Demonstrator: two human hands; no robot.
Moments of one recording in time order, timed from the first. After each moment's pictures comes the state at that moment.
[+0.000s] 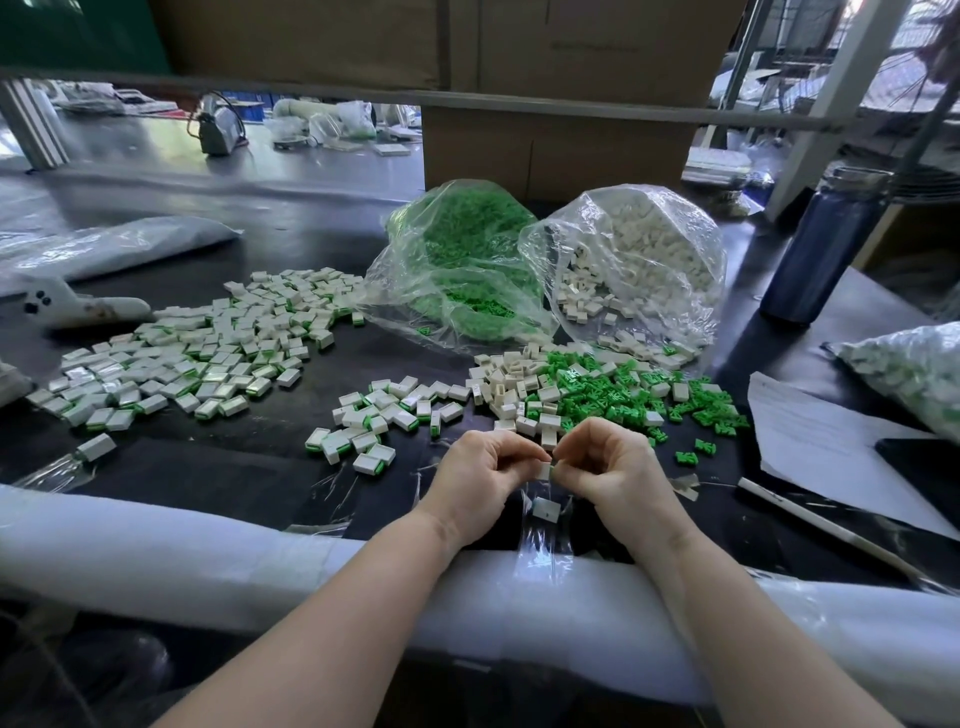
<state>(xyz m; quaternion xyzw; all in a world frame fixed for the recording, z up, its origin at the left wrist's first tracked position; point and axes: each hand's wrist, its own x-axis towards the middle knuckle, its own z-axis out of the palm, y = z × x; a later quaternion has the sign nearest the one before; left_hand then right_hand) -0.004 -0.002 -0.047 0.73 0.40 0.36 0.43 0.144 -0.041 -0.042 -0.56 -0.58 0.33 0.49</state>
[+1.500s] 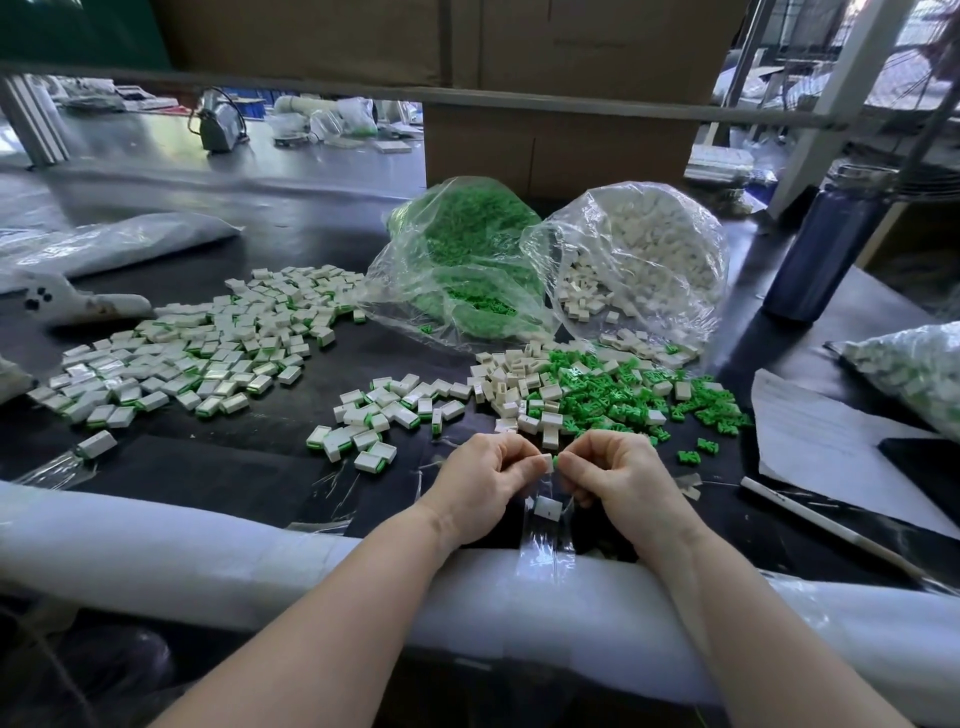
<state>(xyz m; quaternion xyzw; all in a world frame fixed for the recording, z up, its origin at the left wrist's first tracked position) -0.008 -0.002 -0.045 0.75 0.41 0.28 0.44 0.145 -0.042 -0.041 -0.59 -0.54 0.38 0.47</state>
